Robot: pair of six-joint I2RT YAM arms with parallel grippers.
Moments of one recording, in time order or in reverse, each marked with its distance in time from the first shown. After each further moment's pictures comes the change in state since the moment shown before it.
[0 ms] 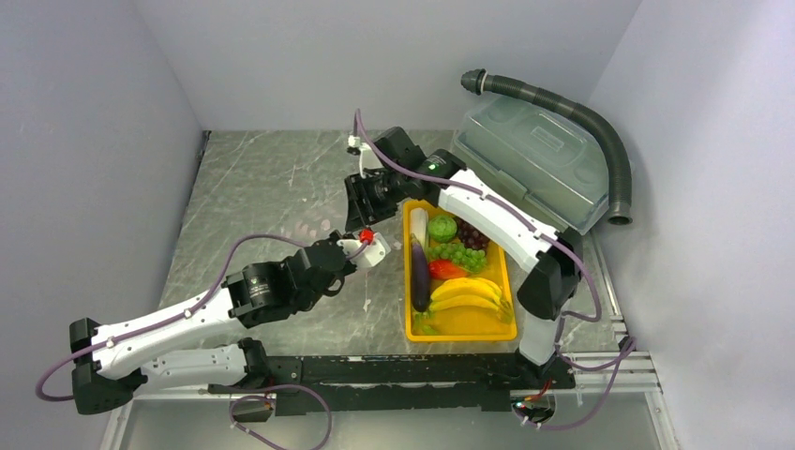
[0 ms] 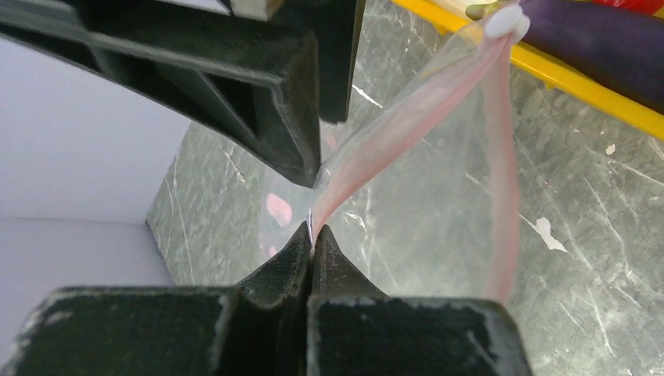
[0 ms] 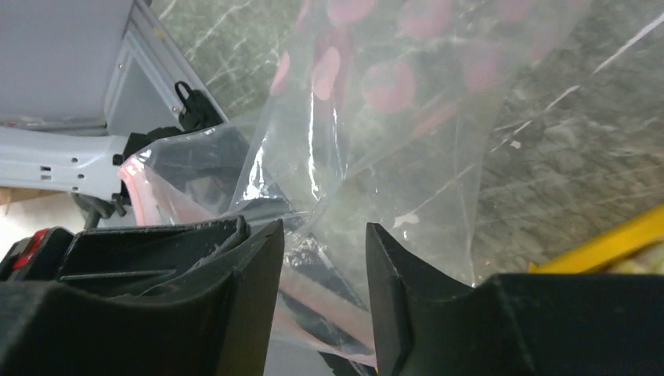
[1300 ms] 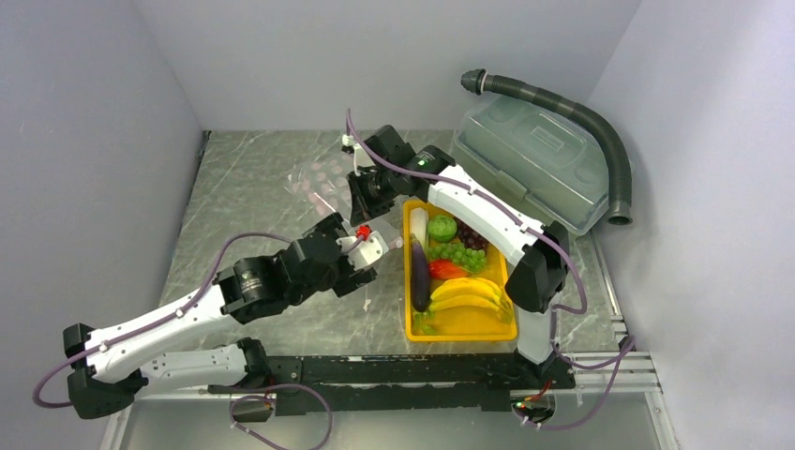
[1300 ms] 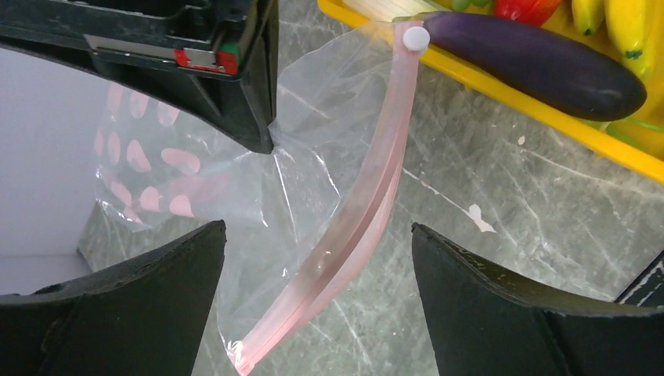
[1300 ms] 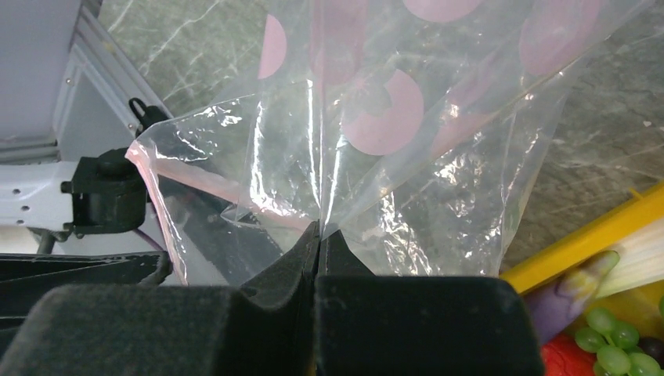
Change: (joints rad) left arm 0.053 -0.004 0.069 -0.097 0.208 -0.084; right arm 0.002 0.059 0.074 -0.034 0.109 -0.042
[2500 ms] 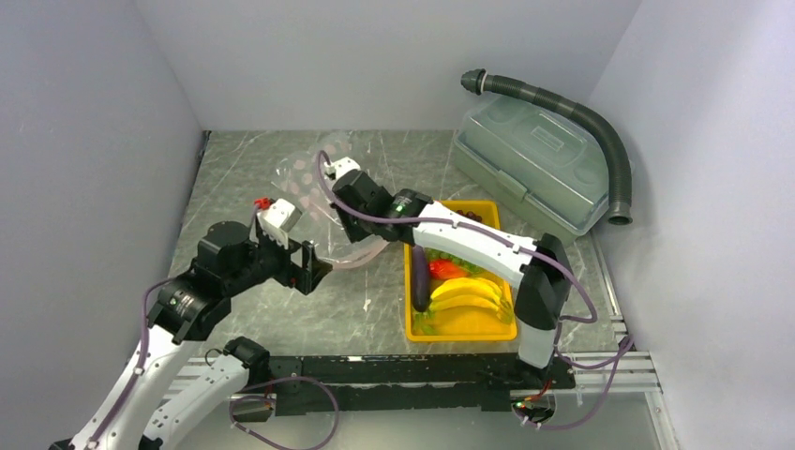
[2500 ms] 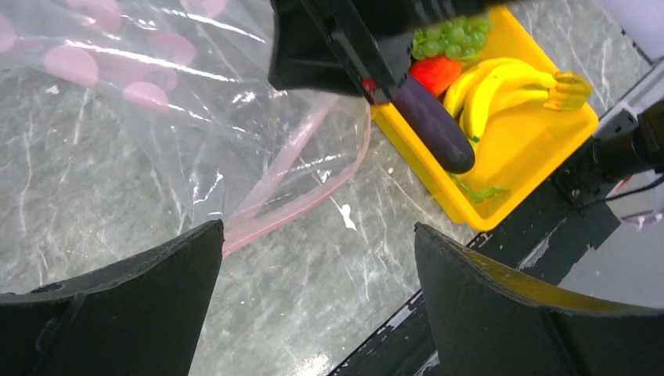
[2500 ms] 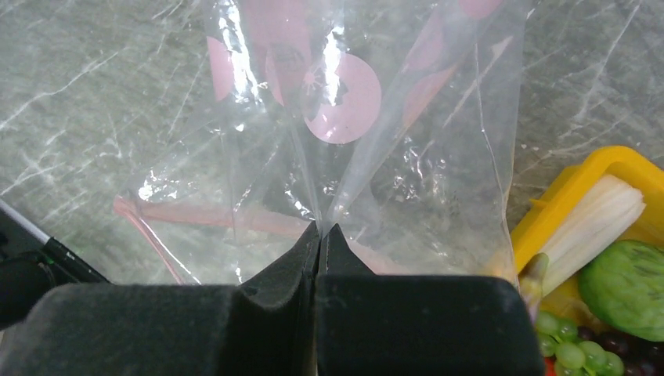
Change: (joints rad) left arm 0.606 -0.319 -0.087 -0.104 0.659 -0.417; right arm 0.222 -0.078 -0.254 0.286 0.574 0.008
